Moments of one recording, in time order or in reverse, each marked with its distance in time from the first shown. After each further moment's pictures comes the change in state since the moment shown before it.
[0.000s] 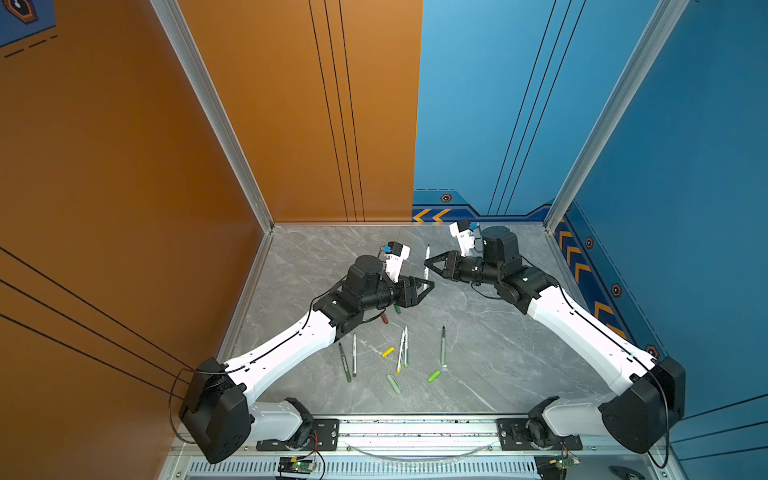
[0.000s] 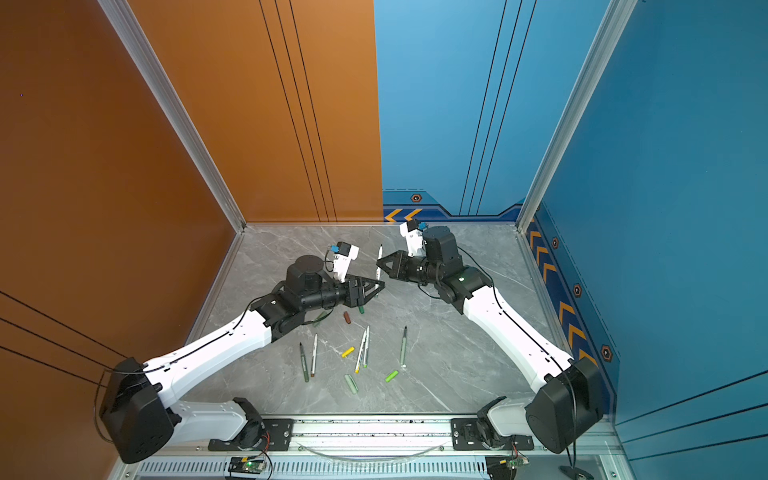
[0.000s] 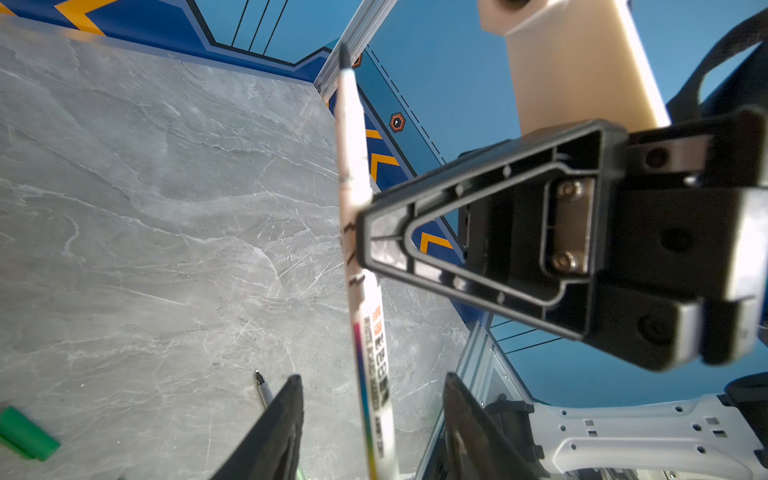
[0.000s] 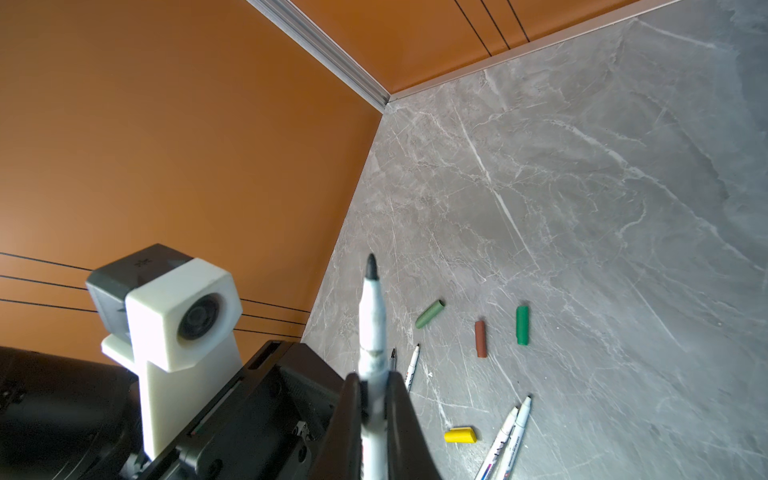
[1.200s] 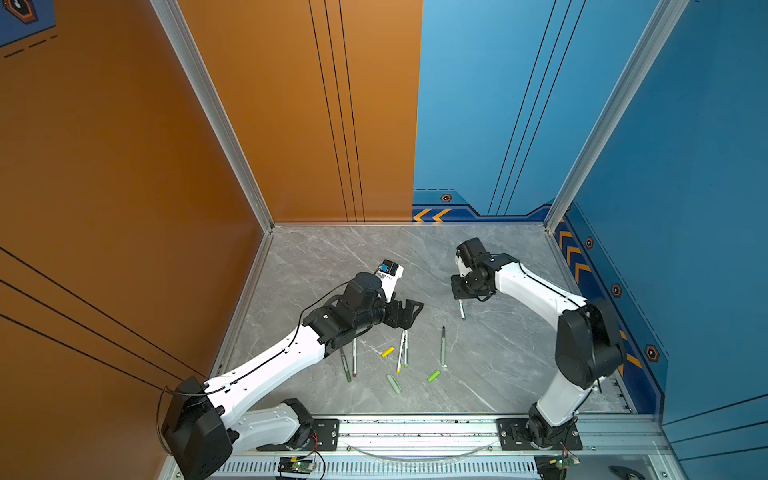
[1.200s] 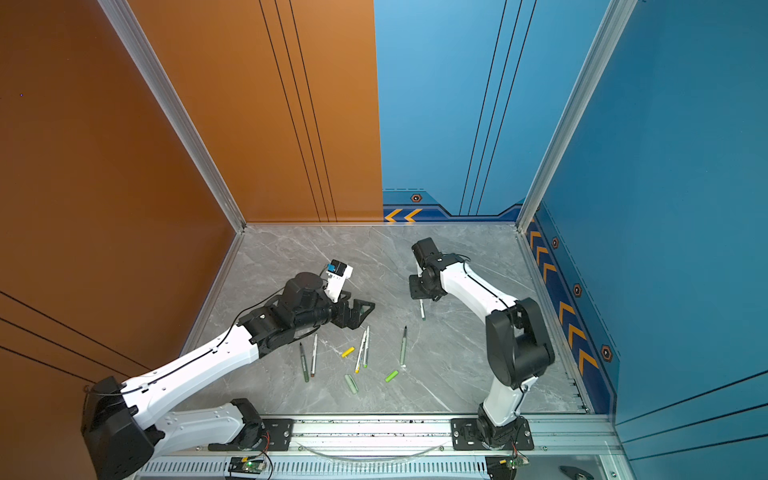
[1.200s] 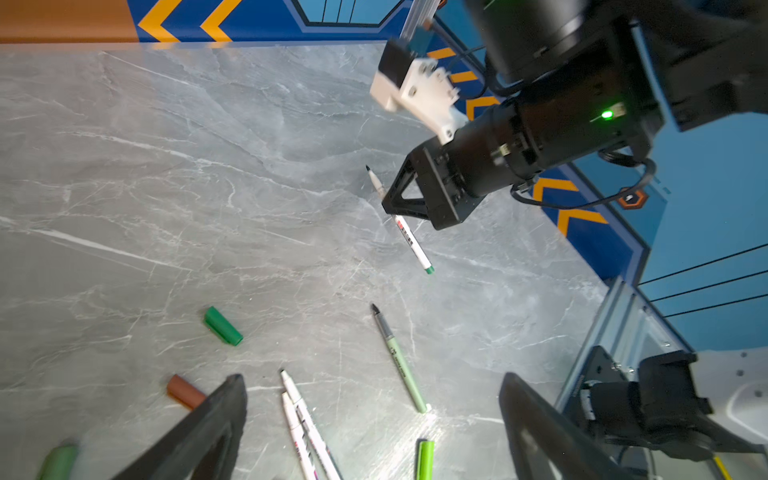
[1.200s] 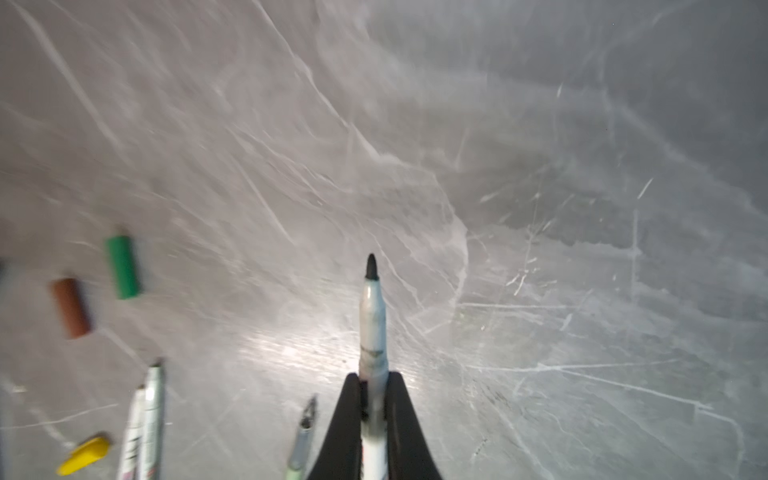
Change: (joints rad) left arm -0.047 -0.128 -0.085 -0.227 -0.232 0.242; right arm -0.093 0.298 0.089 -0.417 0.448 -0.366
